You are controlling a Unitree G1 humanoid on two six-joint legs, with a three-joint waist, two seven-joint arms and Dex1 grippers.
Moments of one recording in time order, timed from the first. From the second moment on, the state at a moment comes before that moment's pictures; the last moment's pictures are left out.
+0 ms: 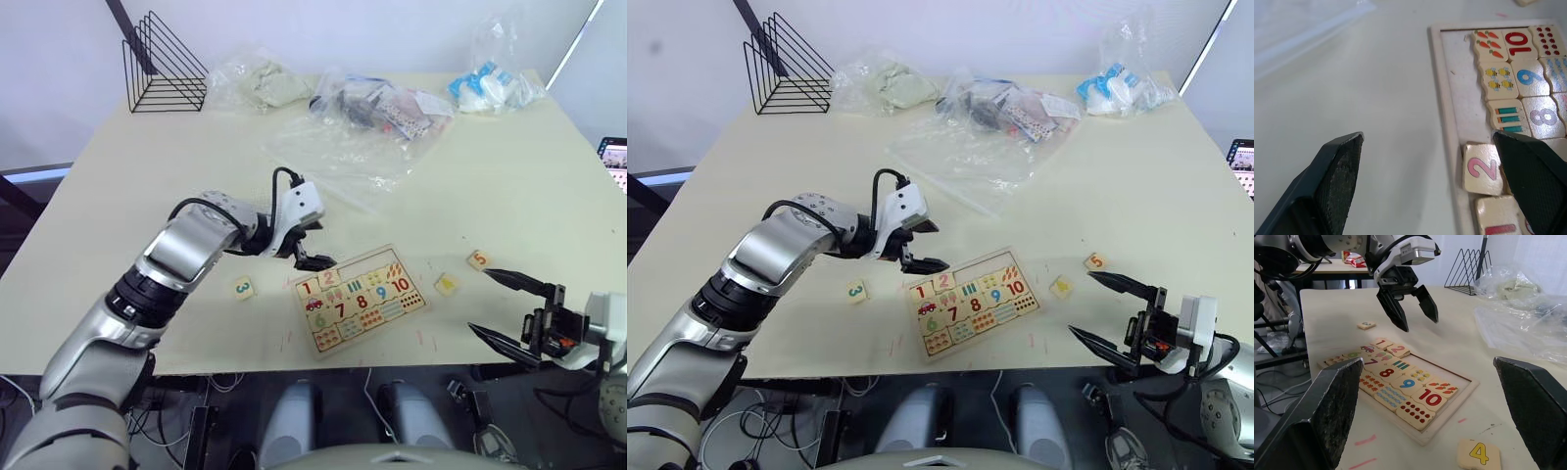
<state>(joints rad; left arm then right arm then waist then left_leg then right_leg) -0.74 0.76 -0.42 -0.08 -0.31 0.72 -1.01 0.22 -0.55 -0.29 -0.14 0.68 -0.20 1.34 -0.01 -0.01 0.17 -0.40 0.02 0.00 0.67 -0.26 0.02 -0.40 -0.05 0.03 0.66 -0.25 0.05</state>
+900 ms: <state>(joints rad) -0.69 0.66 -0.40 0.25 -0.13 0.27 -1.31 0.33 -0.55 -0.38 -0.14 0.69 -0.24 1.32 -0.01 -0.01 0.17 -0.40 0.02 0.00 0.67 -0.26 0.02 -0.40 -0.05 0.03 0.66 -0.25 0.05</state>
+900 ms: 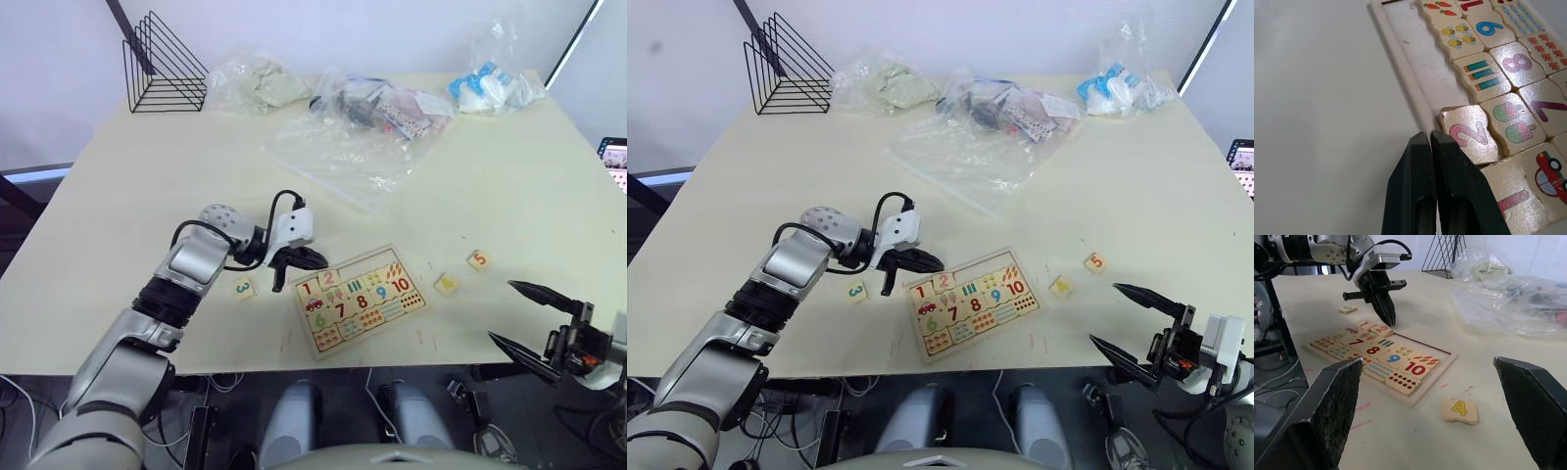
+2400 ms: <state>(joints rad) -0.64 0.67 -0.28 0.20 -0.15 0.33 -1.31 0.31 -0.55 -0.38 -0.11 0.68 -0.25 1.33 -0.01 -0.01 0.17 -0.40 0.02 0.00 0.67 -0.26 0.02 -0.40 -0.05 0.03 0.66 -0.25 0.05</state>
